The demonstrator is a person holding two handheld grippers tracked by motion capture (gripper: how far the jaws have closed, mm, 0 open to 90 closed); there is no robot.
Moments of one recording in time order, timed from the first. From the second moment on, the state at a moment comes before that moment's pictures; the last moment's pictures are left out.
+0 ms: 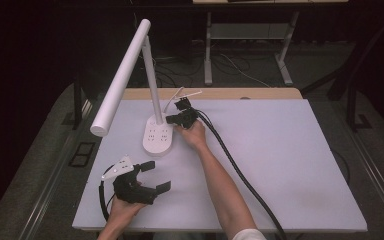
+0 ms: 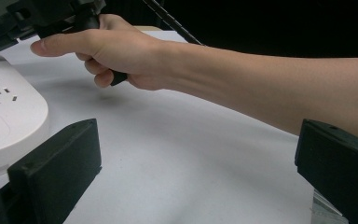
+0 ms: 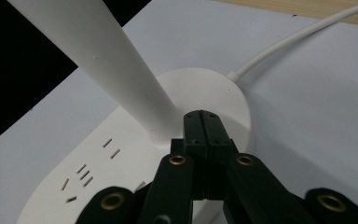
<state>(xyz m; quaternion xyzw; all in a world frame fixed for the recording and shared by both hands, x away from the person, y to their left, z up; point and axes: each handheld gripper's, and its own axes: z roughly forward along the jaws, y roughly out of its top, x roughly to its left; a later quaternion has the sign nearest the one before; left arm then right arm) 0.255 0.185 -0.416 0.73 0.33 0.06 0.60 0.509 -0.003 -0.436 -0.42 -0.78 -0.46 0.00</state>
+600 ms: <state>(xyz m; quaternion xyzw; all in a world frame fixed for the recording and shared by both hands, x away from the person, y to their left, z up) 0.256 0.185 -0.417 0.73 0.33 0.06 0.60 0.508 0.000 -0.435 -0.42 -0.79 -0.45 -0.01</state>
